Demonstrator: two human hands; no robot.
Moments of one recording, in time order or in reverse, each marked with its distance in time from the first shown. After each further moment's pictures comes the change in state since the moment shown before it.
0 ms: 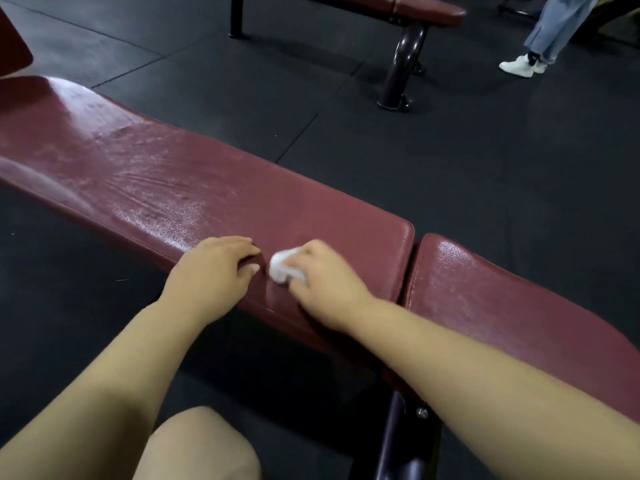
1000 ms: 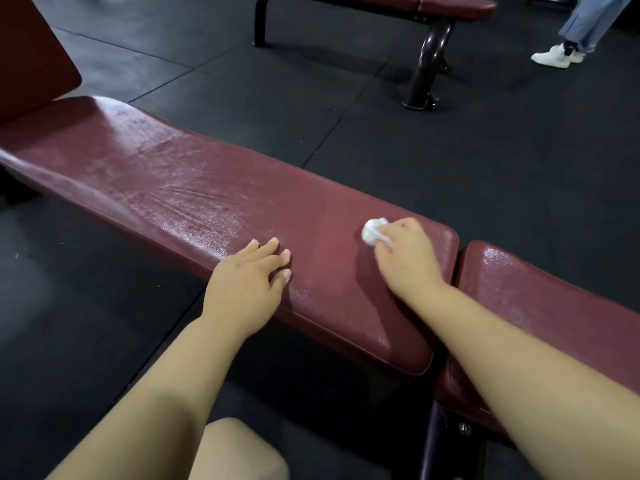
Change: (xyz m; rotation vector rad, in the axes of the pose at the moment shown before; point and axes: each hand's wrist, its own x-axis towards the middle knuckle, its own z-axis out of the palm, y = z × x) left_hand 0.005 -0.029 0.012 0.133 0.076 0.099; right_hand 0.029 0.060 -0.007 -0.022 0.324 0.359
